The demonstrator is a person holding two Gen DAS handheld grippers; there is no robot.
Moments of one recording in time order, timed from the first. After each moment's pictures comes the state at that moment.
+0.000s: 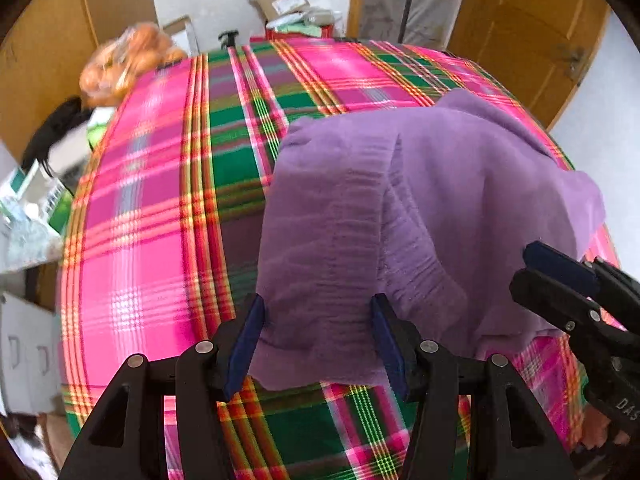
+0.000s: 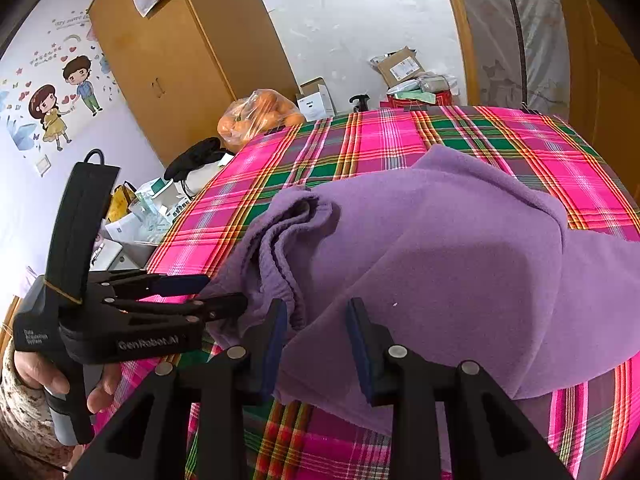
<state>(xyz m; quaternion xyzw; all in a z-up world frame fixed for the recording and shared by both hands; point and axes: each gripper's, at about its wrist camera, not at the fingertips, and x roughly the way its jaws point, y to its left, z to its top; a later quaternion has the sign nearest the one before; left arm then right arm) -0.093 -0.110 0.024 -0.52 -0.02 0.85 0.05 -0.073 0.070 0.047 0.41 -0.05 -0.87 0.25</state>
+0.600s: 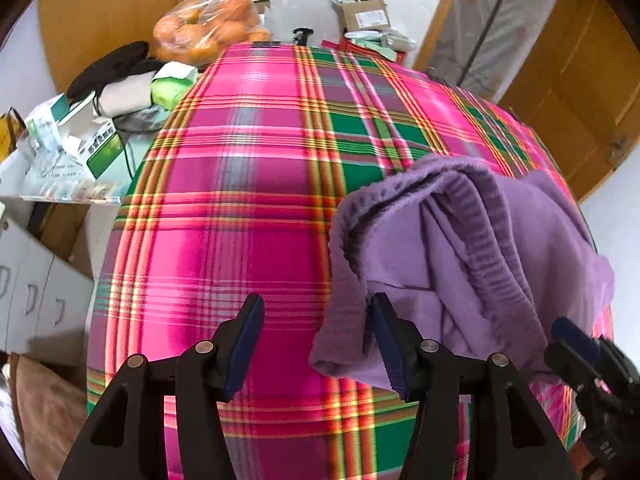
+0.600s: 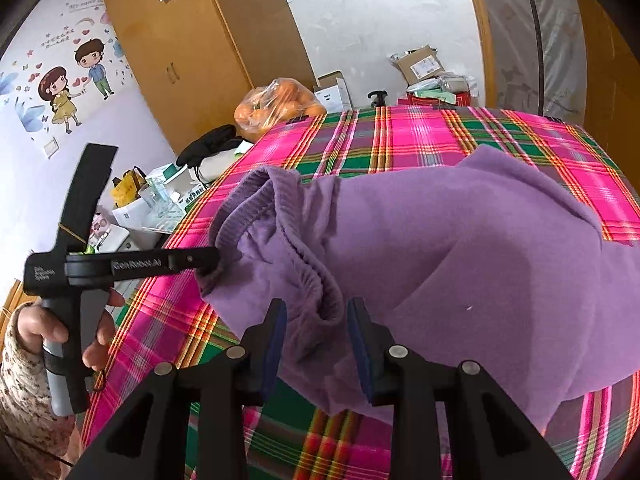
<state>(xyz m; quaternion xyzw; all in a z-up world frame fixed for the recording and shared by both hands) -0.092 -0.202 0.024 -0.50 -0.12 0.86 -0.03 -0.068 0.029 0.043 0.41 -0.03 -0.87 0.27</state>
